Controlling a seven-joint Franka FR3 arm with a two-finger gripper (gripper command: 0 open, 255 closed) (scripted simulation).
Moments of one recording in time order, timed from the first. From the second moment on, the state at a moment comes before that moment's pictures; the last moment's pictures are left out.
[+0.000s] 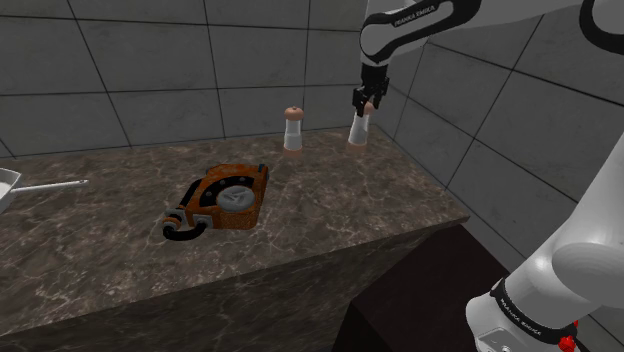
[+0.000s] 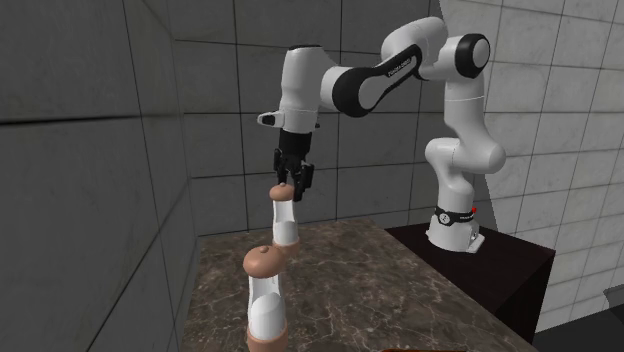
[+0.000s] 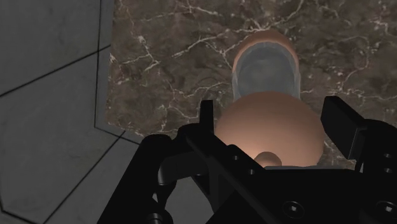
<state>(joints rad) -0.04 0.20 -0.10 -1.82 -0.17 2.08 -0.10</state>
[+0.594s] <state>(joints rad) -0.04 0.17 -0.10 -1.74 -0.16 1.97 -0.12</state>
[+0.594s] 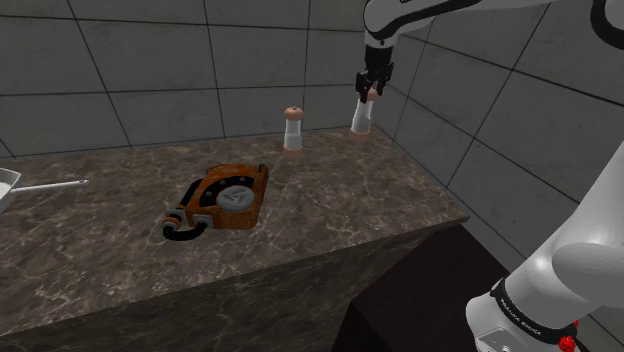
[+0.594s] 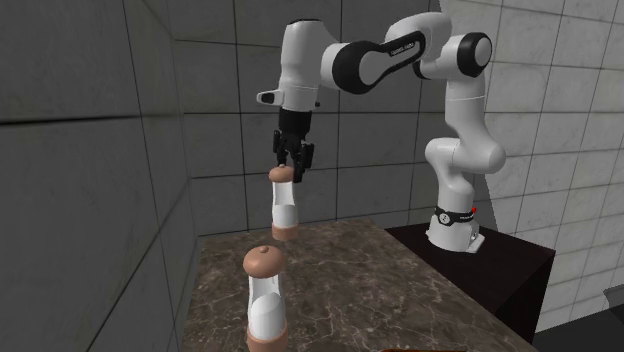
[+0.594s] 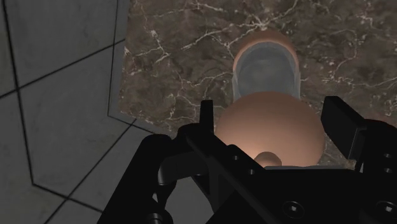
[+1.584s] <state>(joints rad) -0.04 0.16 -0.10 -1.55 -0.15 1.77 -0.15</state>
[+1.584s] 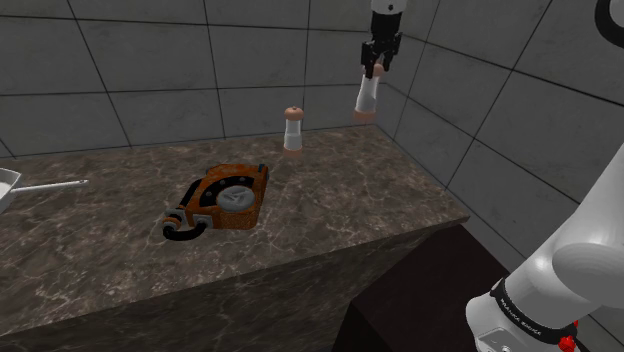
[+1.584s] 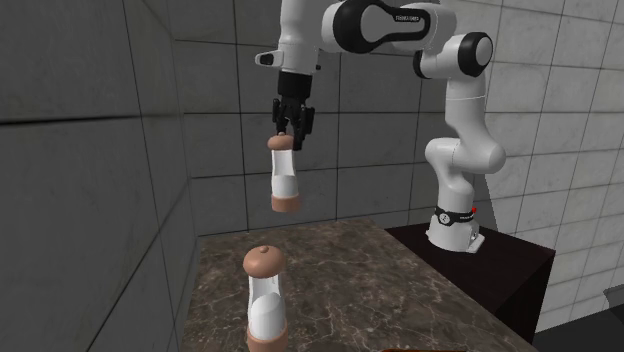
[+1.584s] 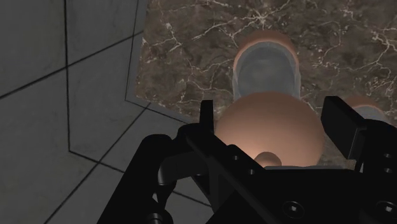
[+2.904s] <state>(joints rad) -0.01 0.17 -0.08 -1.29 -0.15 1.52 -0.14</state>
